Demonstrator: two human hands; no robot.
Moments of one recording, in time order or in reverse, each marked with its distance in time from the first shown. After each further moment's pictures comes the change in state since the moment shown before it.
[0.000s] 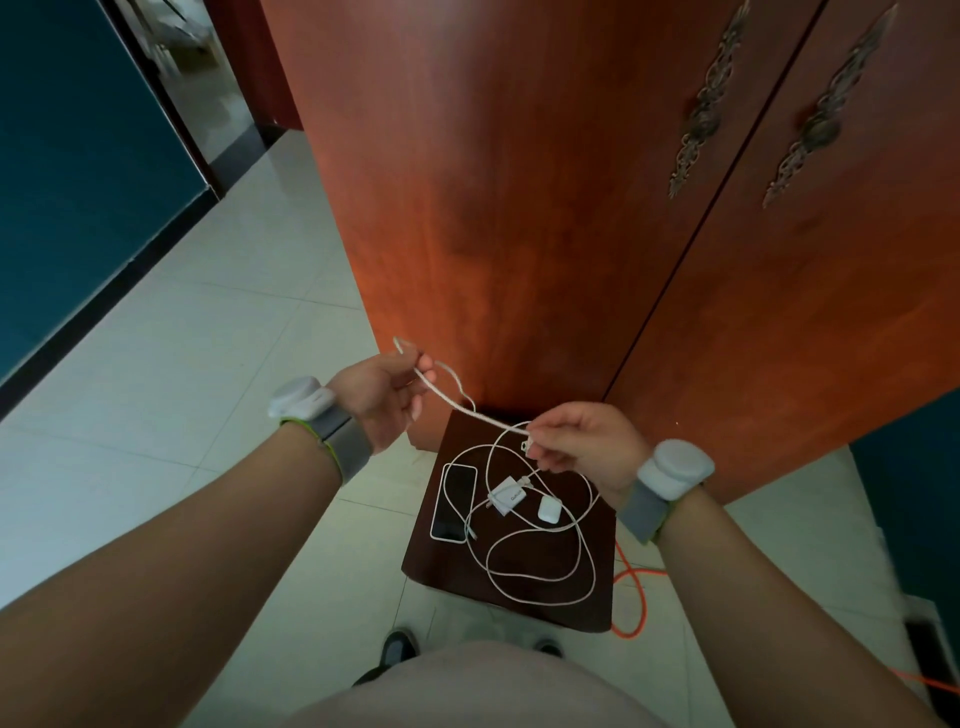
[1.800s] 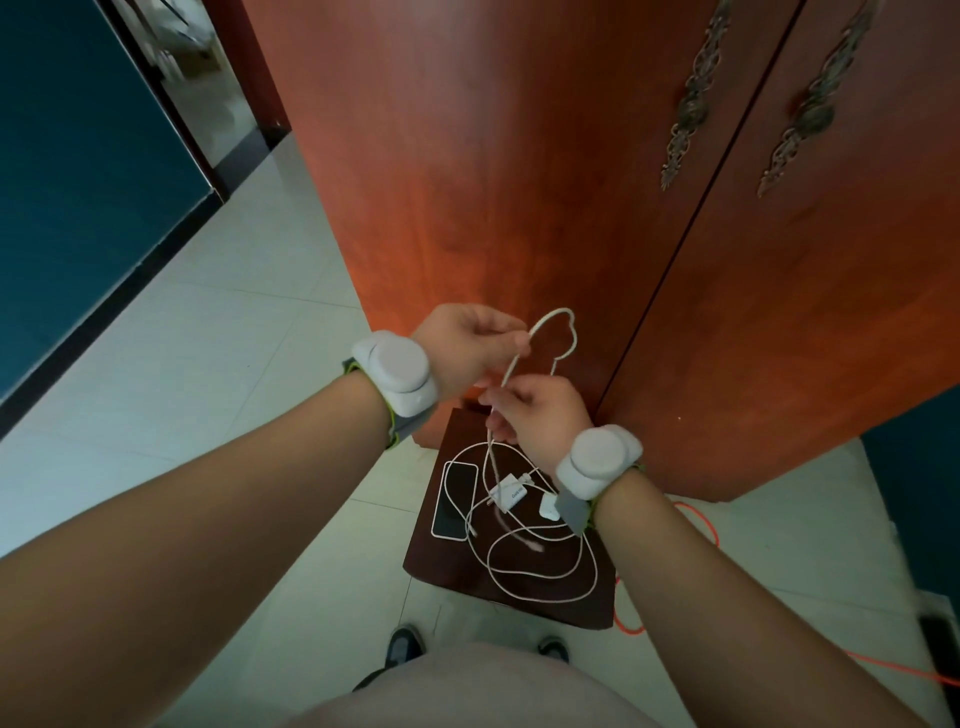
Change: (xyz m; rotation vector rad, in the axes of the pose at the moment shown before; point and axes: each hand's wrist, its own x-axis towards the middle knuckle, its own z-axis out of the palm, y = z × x) left_hand -0.032 0.016 0.085 0.732 -0.190 0.388; right_hand 0.018 -0.016 0.039 -0.167 0.171 -0.182
